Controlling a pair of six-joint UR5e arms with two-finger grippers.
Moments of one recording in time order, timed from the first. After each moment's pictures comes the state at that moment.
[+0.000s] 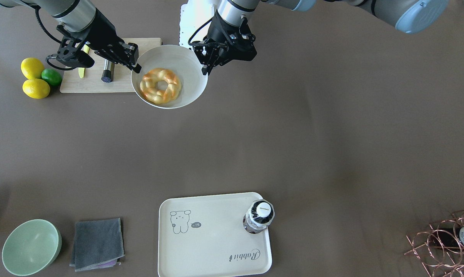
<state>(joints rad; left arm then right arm) -0.47 -2.30 -1.89 -1.70 -1.87 -1.61 0.71 -1.34 2.14 -1.35 2.22 1.58</state>
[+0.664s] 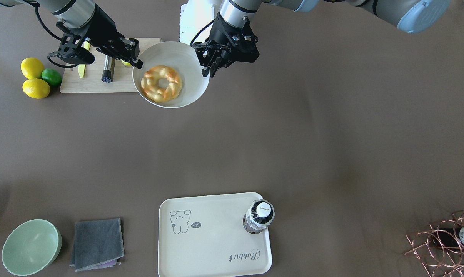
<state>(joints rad) -0.49 -2.28 -1.89 -1.69 -1.87 -1.61 0.71 -1.34 2.14 -1.29 2.25 1.62</state>
